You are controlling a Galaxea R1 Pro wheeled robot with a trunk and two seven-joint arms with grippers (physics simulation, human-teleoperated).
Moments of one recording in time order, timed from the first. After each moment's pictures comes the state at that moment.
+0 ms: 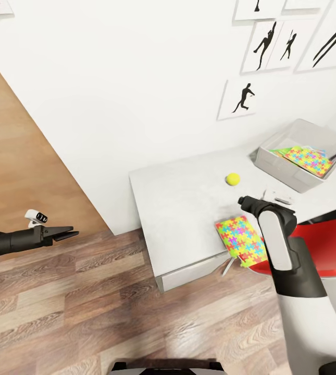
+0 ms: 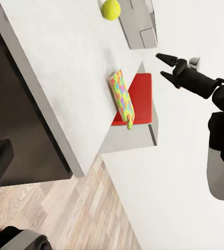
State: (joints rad) left arm -0.80 0.56 0.07 -0.89 0.31 0.91 -1.57; right arm -0.79 -0.05 0.04 -1.57 -0.64 0.83 -0.81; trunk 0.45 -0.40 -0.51
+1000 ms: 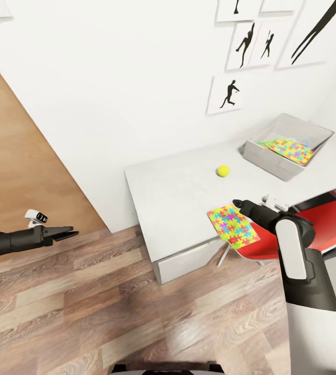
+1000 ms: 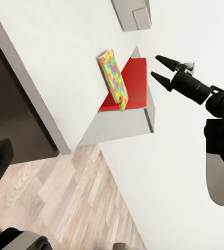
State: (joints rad) left arm -0.80 0.56 0.07 -0.88 0.31 0.91 -1.57; right arm -0.72 -0.05 -0.13 -1.58 -0.66 0.88 -0.41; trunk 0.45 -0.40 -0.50
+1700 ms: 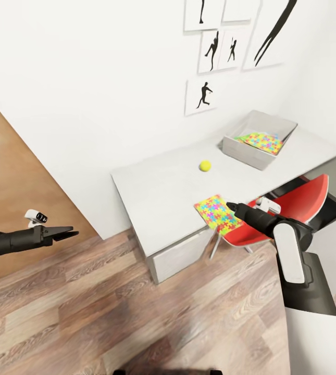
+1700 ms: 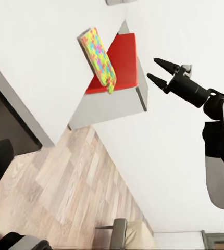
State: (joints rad) left arm -0.80 0.56 0.07 -0.89 0.31 0.91 -1.57; right arm -0.70 -0.04 -0.12 -1.57 -0.68 0.89 -0.33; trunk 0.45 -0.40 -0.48
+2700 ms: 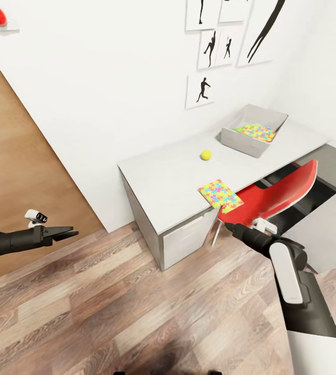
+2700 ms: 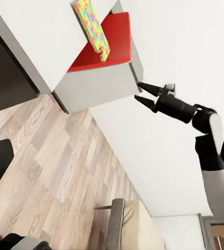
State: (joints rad) left arm -0.80 0.56 0.07 -0.88 0.31 0.91 -1.57; right arm -0.58 -0.03 -0.12 -1.55 -0.67 0.88 -0.33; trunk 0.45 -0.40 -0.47
